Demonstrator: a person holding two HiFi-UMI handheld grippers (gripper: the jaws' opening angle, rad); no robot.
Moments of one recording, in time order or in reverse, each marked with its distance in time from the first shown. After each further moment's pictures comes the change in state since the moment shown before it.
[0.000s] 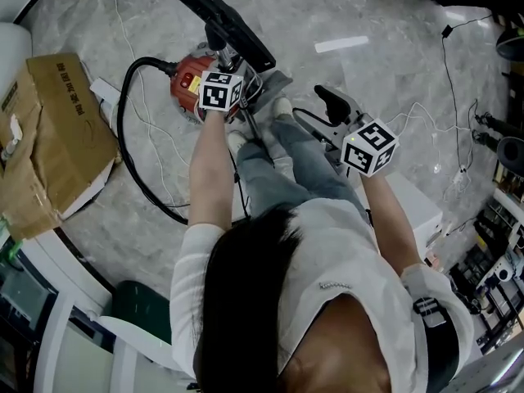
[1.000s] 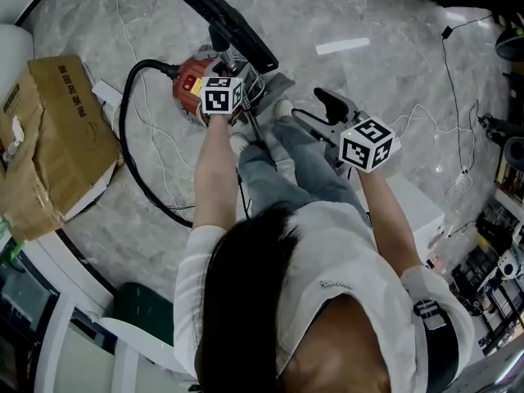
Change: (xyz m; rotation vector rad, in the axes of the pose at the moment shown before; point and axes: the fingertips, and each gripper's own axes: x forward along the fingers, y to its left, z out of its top) left arm -0.004 0.015 -0.006 -0.065 -0.020 0.091; right arm 0.009 -0.007 -0.013 0.064 0.064 -0.017
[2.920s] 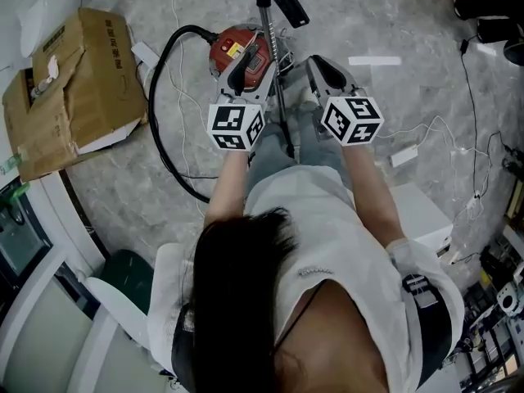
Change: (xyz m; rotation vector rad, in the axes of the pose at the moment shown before) left arm -0.266 -0.110 0.064 -0.039 -0.492 0.100; right arm -0.014 0.085 0.025 -0.082 -0.284 -0.154
